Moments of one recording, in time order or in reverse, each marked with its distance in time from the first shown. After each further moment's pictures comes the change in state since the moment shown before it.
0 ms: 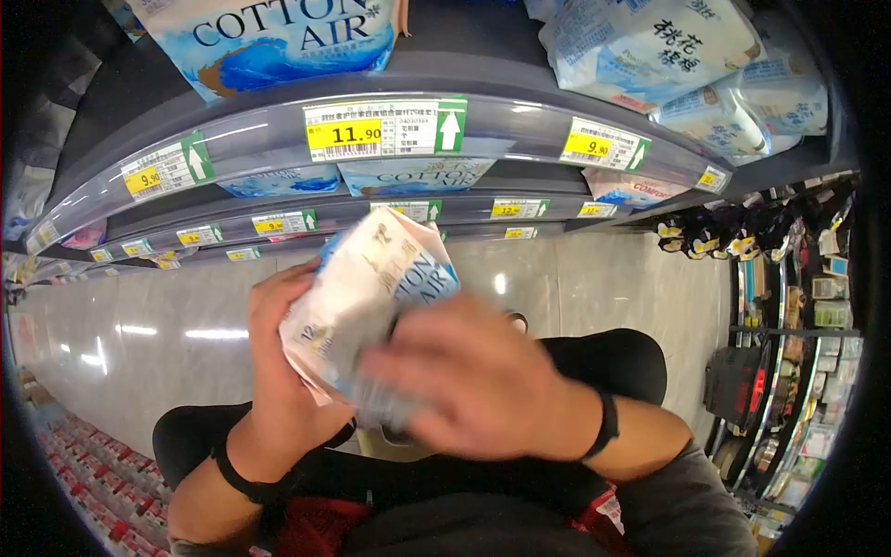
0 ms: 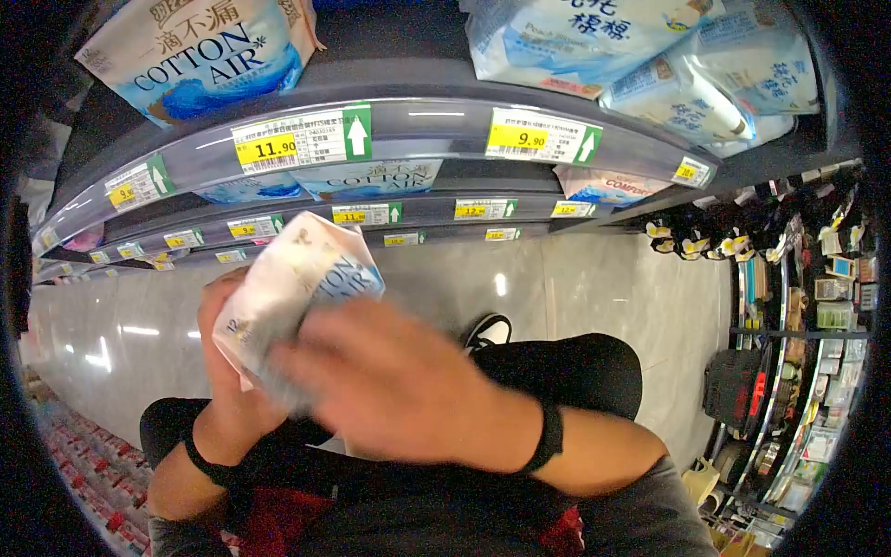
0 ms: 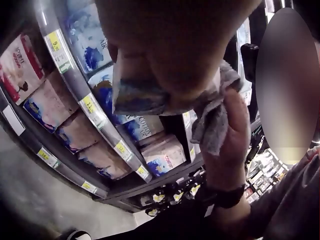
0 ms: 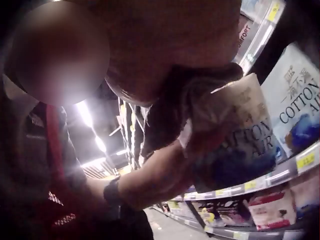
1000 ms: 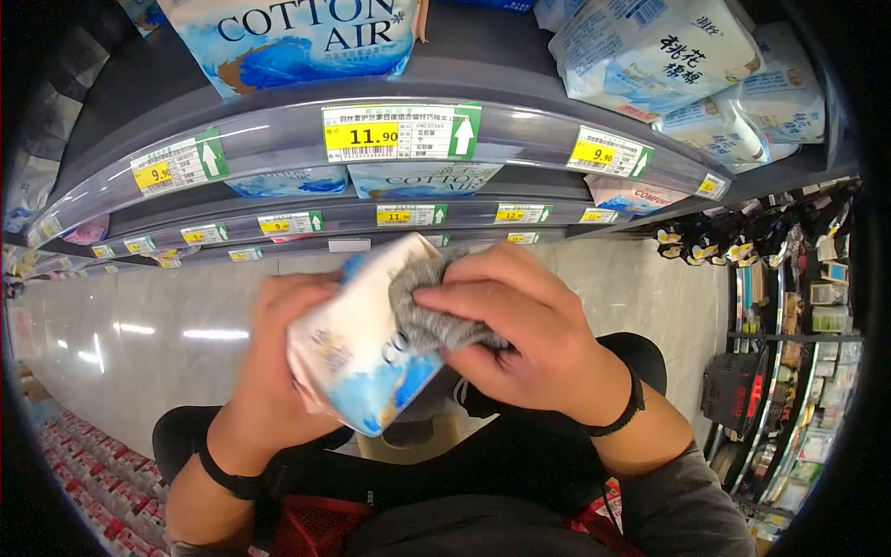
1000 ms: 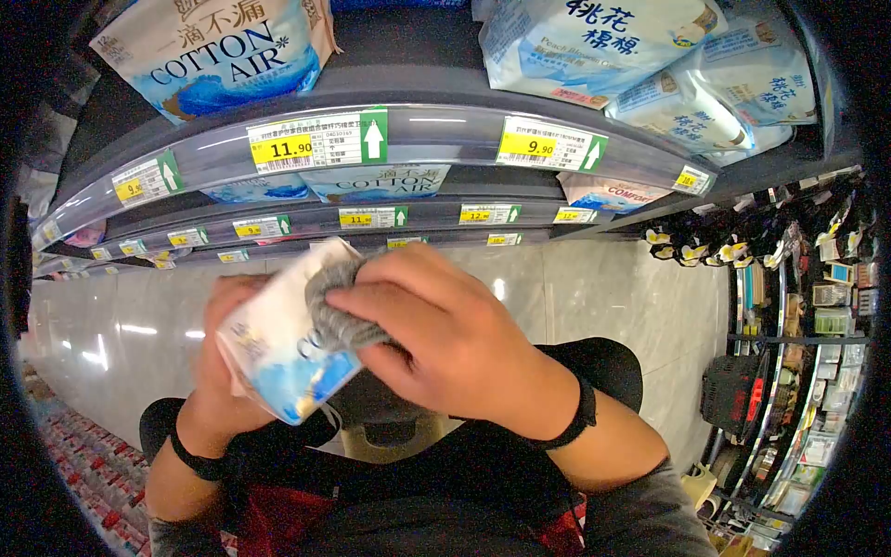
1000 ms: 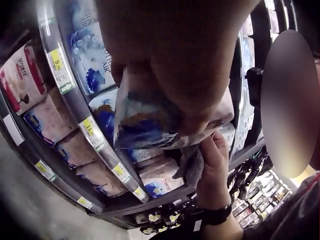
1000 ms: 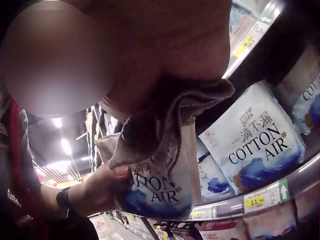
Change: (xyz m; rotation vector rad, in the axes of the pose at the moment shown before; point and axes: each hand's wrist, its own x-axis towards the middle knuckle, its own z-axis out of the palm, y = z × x) left_hand 0.015 0.012 -0.026 0.032 -0.193 0.059; right_hand 0.019 0.026 -0.028 -0.013 -0.048 0.024
